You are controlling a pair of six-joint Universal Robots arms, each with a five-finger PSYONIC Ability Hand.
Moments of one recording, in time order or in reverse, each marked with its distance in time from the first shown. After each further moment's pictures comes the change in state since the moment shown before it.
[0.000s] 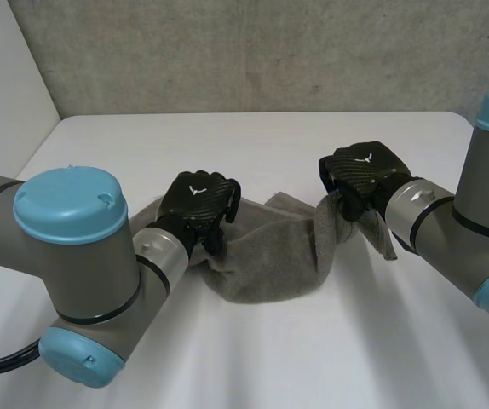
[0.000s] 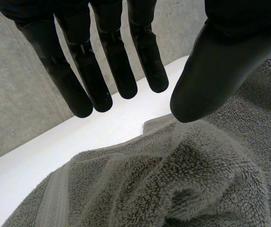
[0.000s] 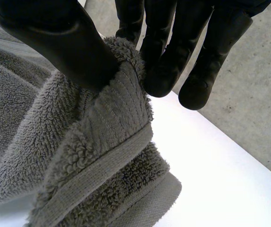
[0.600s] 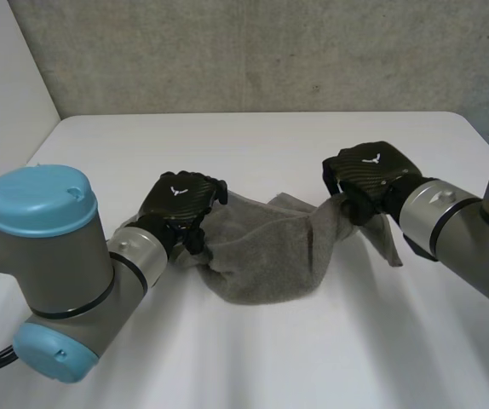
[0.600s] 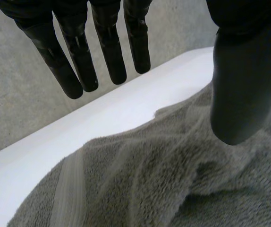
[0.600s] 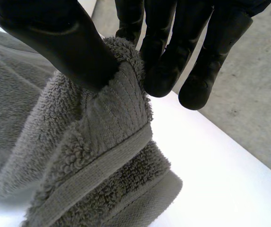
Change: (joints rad) left arm 0.082 0.029 -0.064 0.013 0.066 0.012; right arm -0.034 -0.085 0.051 0.042 -0.063 -0.002; left_hand -0.552 -0.561 -0.566 -0.546 -0.567; right_hand 0.000 0.003 0.000 0.000 0.000
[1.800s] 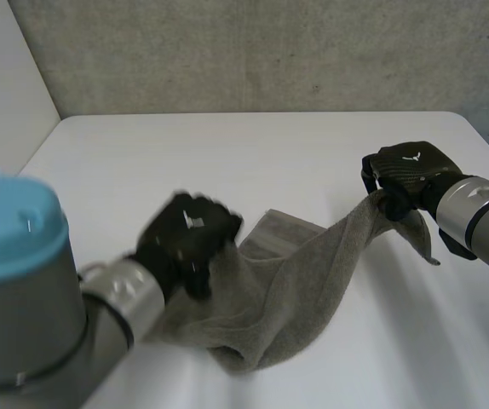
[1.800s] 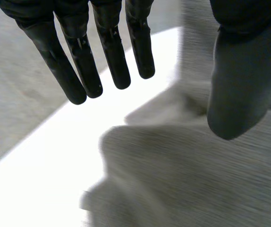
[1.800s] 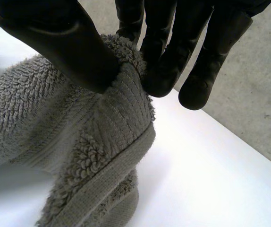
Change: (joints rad) left arm -0.091 0.195 -0.070 -0.189 -0.008 0.194; right arm -0.121 -0.026 0.049 0.002 -0.007 -0.013; left_hand 0.087 0.092 0.087 0.089 0.087; right_hand 0.000 0.000 0.000 0.000 0.000
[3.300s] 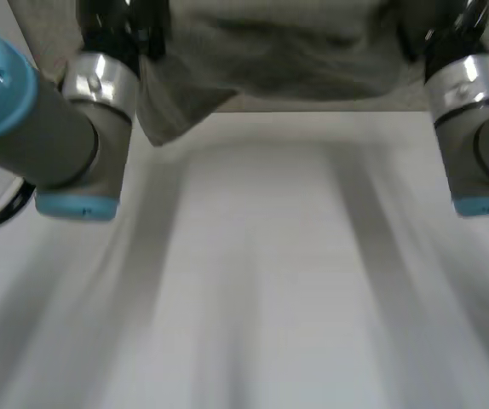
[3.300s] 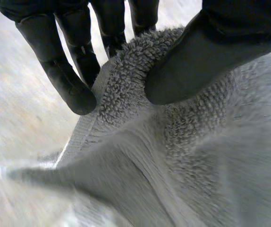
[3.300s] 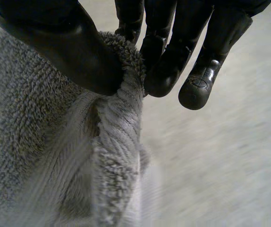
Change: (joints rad) left arm 0.142 -0.227 0.488 0.523 -0.117 0.035; right arm 0.072 0.104 -0.183 -0.785 0.128 -0.280; left_hand 0.774 0.817 0.866 0.827 0.843; right_hand 0.000 0.000 0.000 0.000 0.000
